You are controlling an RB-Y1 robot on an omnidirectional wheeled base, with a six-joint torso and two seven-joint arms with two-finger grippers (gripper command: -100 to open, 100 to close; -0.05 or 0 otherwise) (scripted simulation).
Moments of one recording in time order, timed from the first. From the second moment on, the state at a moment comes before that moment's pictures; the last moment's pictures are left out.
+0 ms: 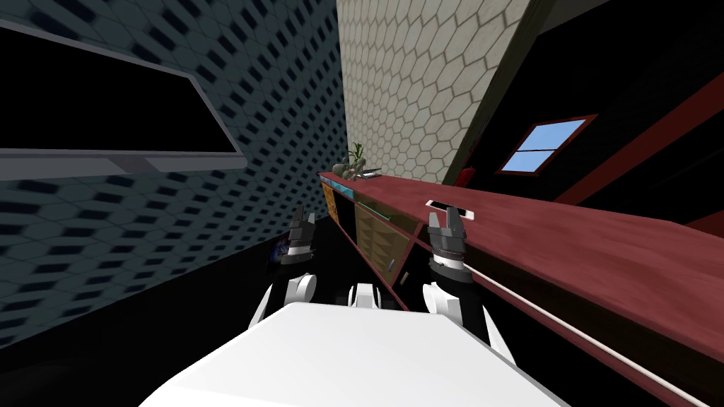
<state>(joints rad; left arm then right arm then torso) 0.48 -0.04 -0.06 -2.28 -0.02 -0.39 -0.10 0.49 -0.01 0.02 -2.29 0.02 -0.56 0.12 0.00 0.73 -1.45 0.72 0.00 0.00</state>
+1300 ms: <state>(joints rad) 0.48 -0.04 -0.06 -2.28 -0.02 -0.39 -0.10 0.53 -0.33 -0.12 -2.20 0.28 -0.53 0.33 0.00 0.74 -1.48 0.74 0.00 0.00</state>
